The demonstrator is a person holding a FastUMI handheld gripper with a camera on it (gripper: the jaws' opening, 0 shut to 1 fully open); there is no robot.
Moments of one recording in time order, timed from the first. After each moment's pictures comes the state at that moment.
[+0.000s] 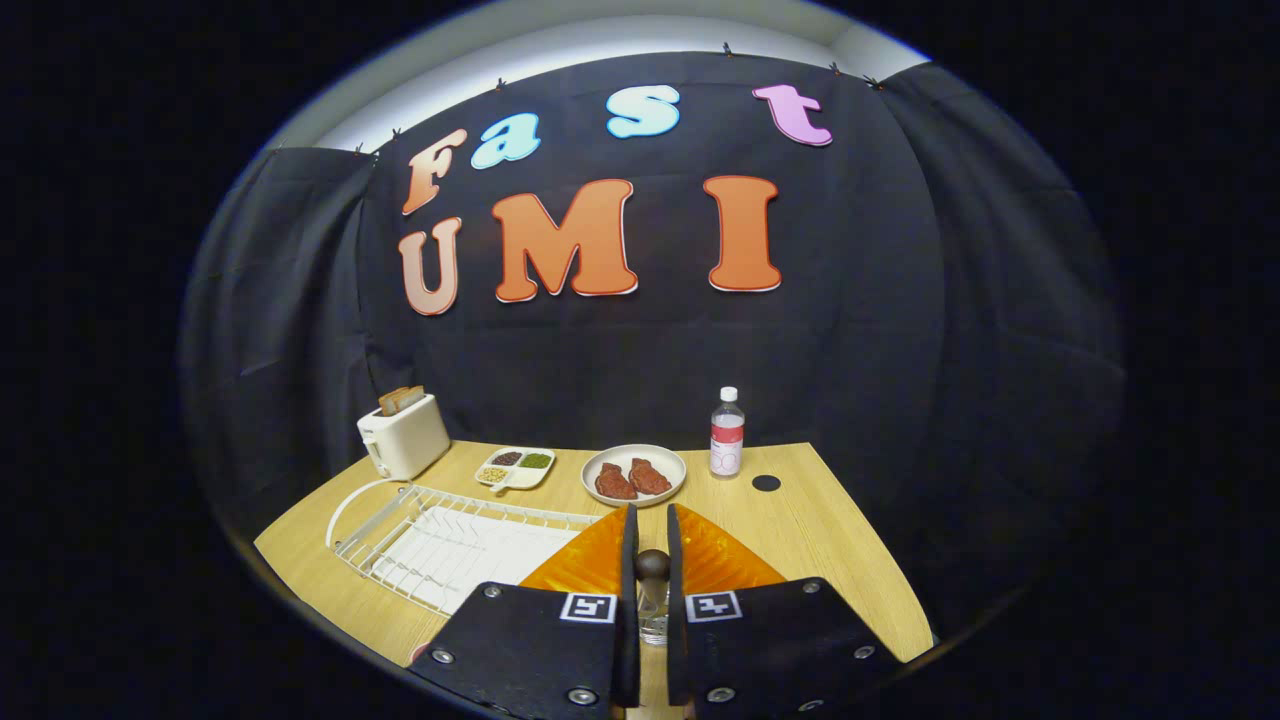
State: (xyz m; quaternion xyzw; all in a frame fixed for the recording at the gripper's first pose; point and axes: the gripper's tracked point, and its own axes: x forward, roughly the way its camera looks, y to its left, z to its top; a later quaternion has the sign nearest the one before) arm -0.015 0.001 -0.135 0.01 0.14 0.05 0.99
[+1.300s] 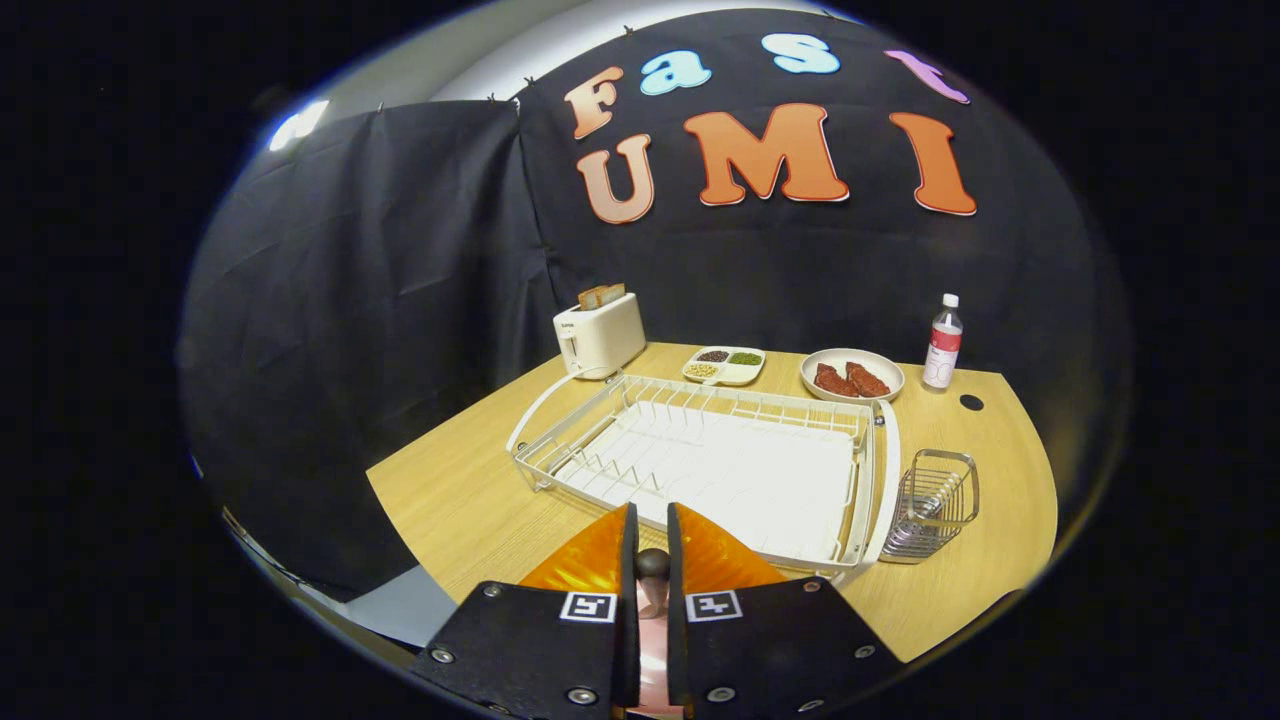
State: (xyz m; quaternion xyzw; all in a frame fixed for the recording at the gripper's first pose) arm -0.123 0.172 -0.241 0.00 0.25 0.28 0.93
